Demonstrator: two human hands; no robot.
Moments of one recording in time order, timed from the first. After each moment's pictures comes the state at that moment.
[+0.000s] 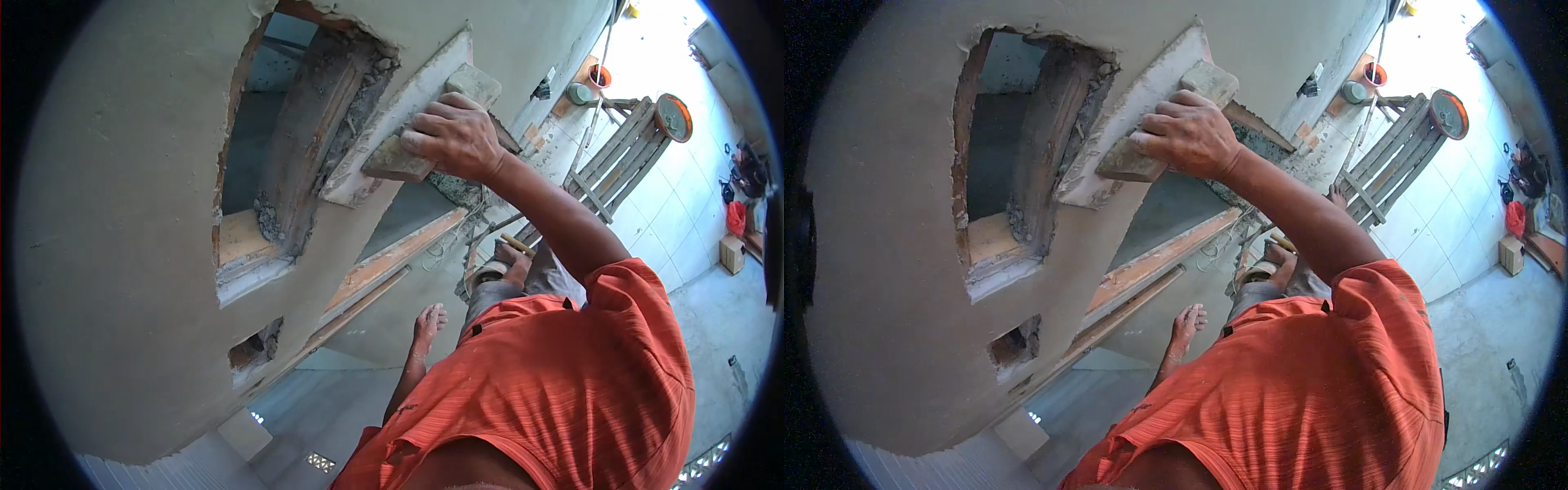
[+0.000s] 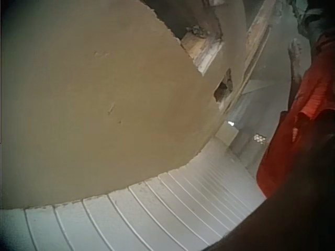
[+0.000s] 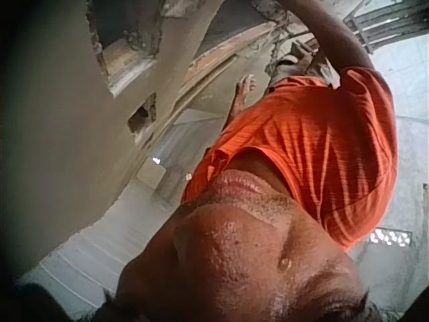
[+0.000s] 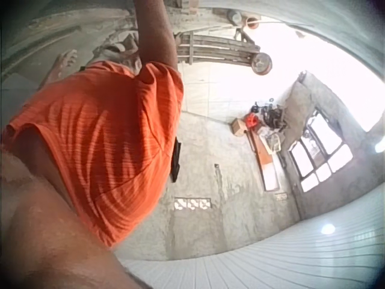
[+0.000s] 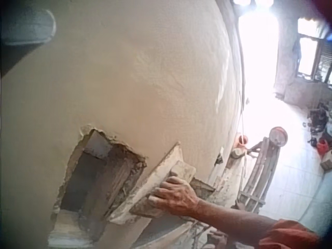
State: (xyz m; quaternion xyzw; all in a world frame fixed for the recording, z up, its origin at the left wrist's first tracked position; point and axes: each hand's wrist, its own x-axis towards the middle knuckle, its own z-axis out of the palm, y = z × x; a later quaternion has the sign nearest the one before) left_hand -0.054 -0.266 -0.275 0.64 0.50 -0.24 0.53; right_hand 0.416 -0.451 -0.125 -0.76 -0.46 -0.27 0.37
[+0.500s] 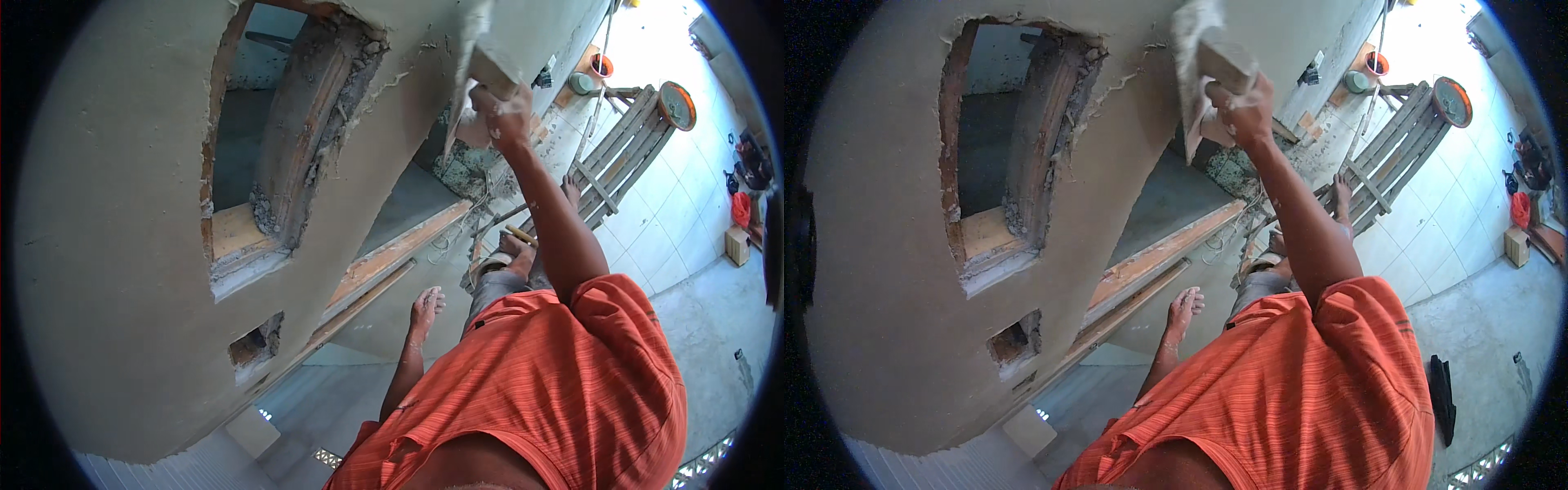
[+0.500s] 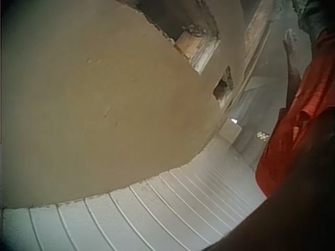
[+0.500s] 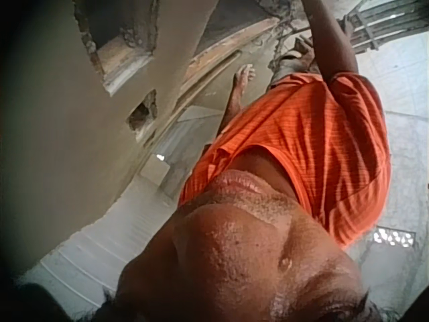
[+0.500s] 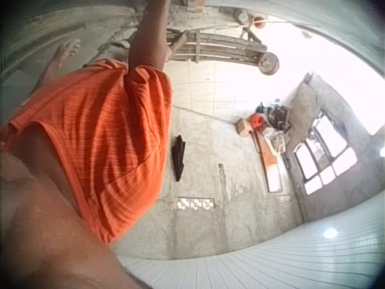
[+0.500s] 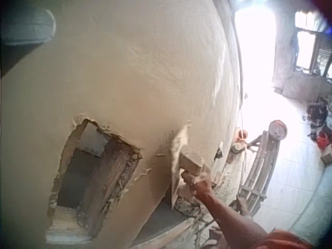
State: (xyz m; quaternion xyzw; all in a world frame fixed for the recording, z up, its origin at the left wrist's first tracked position) left_hand -0.023 -0.258 -0.258 0.68 0.46 -0.23 0.52; right_hand 0.415 -0.470 -0.193 -0.49 0.11 0.02 0.86
